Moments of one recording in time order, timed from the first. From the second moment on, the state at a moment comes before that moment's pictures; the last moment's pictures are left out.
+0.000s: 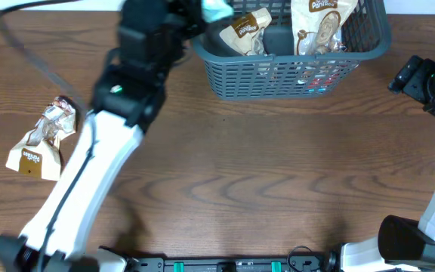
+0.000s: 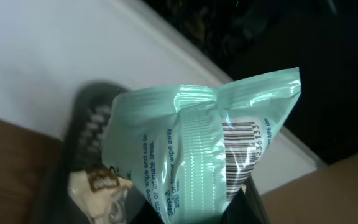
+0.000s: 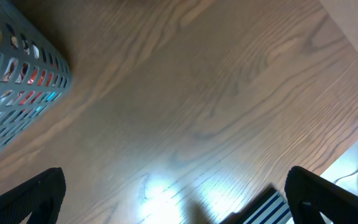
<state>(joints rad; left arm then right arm) -0.43 1.57 1.56 -0.13 -0.06 -0.81 -0.20 1.66 2.14 -1.69 0.29 0.47</state>
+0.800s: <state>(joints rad) -0.55 1.77 1.57 -0.15 -0.08 -0.87 -0.20 1.66 2.14 -1.69 0.29 0.47</state>
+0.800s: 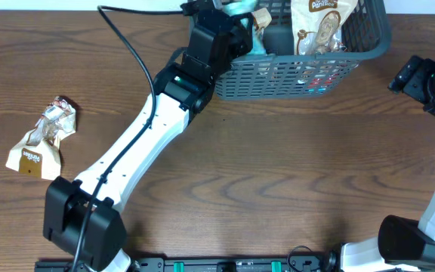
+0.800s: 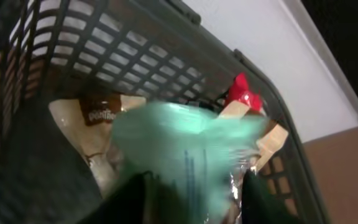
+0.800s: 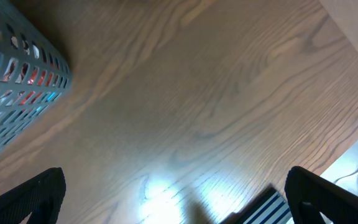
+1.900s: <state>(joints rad) -0.31 1.29 1.57 -0.52 -0.15 -0.69 -0.20 1.66 2.14 -1.69 0.29 0.47</state>
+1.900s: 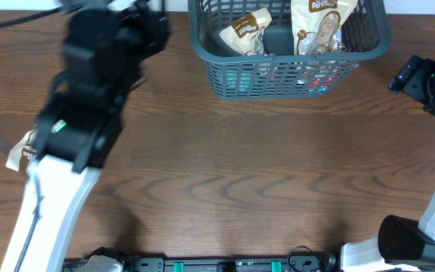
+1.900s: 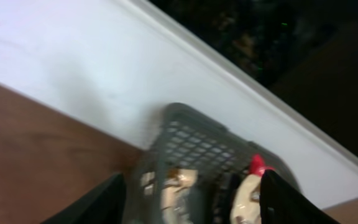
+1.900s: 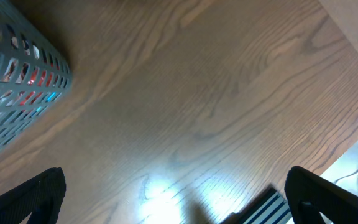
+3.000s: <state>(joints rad) 0.35 1.49 1.56 -1.08 -0.21 -1.39 -0.20 1.66 2.14 -1.69 0.29 0.47</state>
